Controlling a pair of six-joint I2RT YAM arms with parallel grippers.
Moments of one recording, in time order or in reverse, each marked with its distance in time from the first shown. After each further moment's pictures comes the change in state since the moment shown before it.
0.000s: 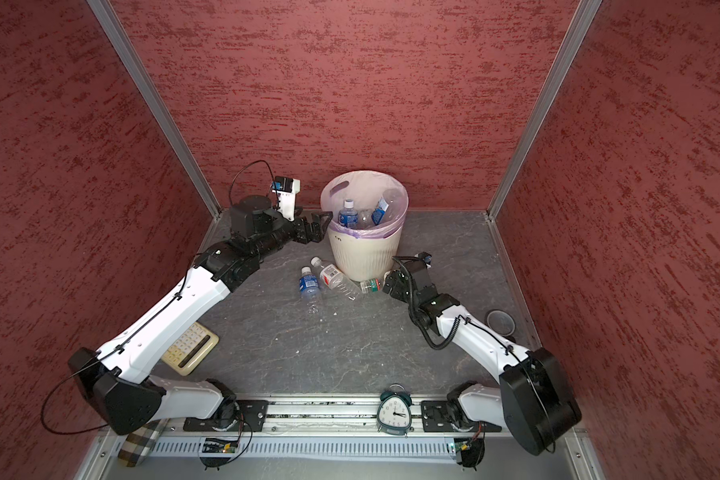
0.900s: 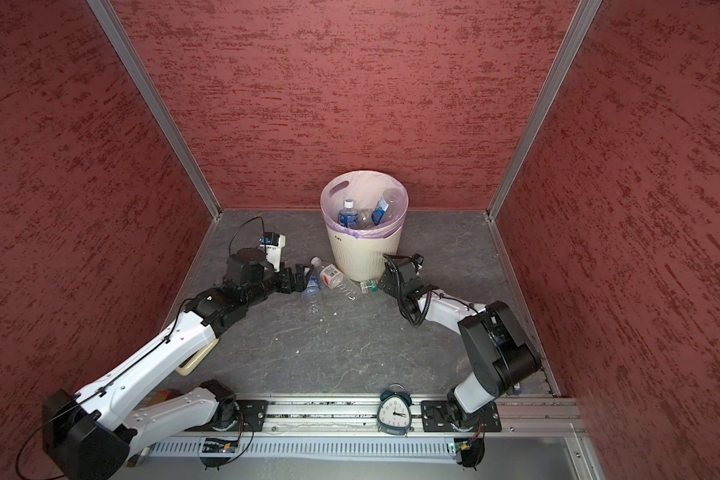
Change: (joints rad) left arm 0.023 -0.285 -0.494 -0.039 -0.040 -0.103; right arm -0.020 0.303 0.060 0.138 -0.005 0.095
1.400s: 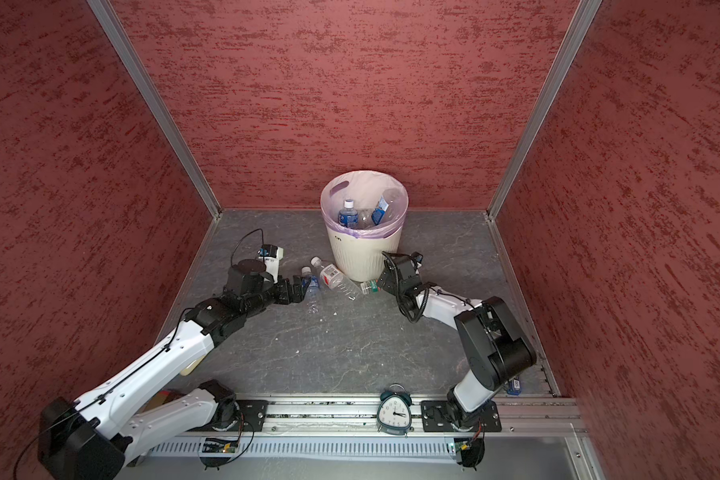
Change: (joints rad) left arm 0.001 -0.045 -0.088 -0.011 0.003 -0.044; right arm -0.007 0.040 0.028 -0.011 0.016 -0.012
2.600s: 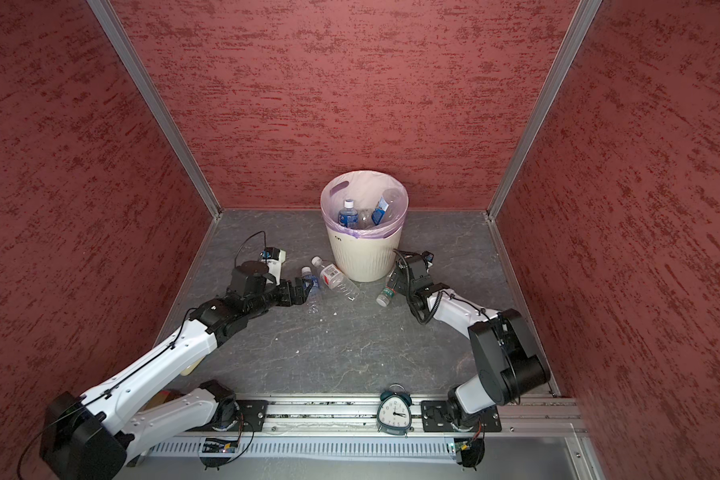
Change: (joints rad) left arm 0.003 0.021 -0.030 0.027 0.044 -0.041; right arm -0.066 -0.079 -0.025 -0.060 -0.003 -0.089
